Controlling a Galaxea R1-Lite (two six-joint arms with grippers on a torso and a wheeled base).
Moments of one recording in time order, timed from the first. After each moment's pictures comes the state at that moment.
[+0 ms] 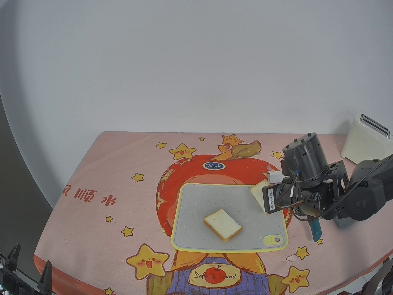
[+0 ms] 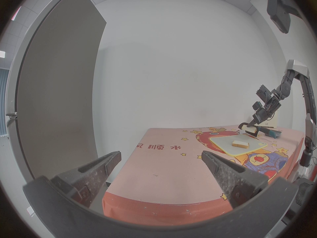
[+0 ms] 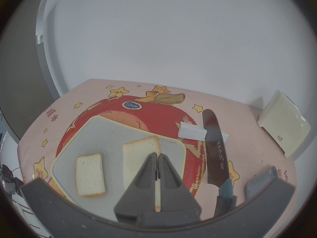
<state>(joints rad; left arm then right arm) 0.01 0.02 -0.02 0.00 -0.02 0.01 0.71 1.77 -0.91 -0.09 -0.44 0.29</state>
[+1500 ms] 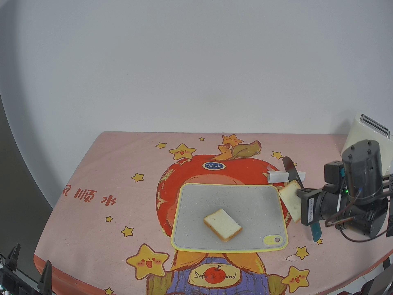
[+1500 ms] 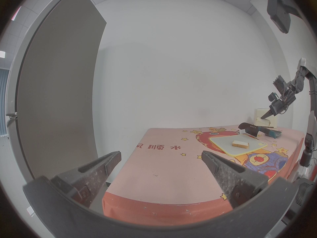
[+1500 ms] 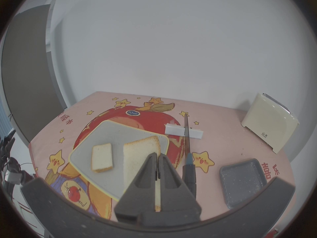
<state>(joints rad) 0.01 0.02 -0.02 0.00 -0.02 0.01 0.77 1.44 -0.67 -0.11 -0.50 0.30</state>
